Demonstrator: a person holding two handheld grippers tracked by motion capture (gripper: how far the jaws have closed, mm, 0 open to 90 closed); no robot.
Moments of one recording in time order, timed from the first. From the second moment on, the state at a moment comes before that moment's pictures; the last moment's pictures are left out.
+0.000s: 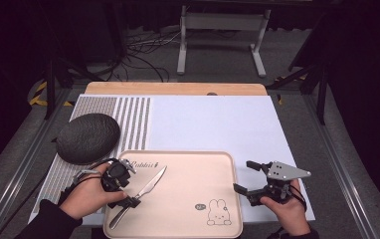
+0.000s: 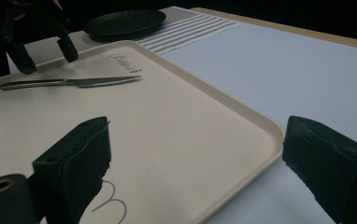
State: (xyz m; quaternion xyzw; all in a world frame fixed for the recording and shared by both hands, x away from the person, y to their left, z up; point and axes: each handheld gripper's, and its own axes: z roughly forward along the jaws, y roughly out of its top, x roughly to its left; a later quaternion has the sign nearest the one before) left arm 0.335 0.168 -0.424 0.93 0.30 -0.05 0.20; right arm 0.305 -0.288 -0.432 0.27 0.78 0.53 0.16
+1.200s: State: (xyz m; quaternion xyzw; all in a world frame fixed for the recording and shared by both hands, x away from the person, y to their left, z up) left arm 0.335 0.135 -0.444 0.97 0.12 -0.01 0.23; right arm 0.305 -0.287 -0.433 0.27 0.79 0.53 0.15
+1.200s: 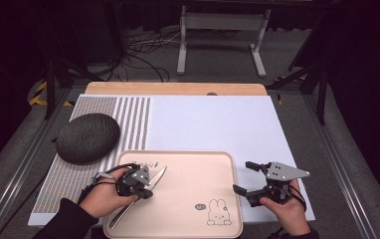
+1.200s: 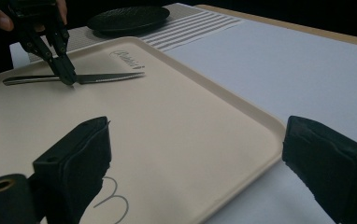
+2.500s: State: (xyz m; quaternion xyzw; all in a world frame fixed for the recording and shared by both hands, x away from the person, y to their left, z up) left arm 0.340 0.166 -0.444 0.97 0.16 0.00 0.20; right arm 0.306 -0.286 -0.434 0.27 0.79 0.53 0.15
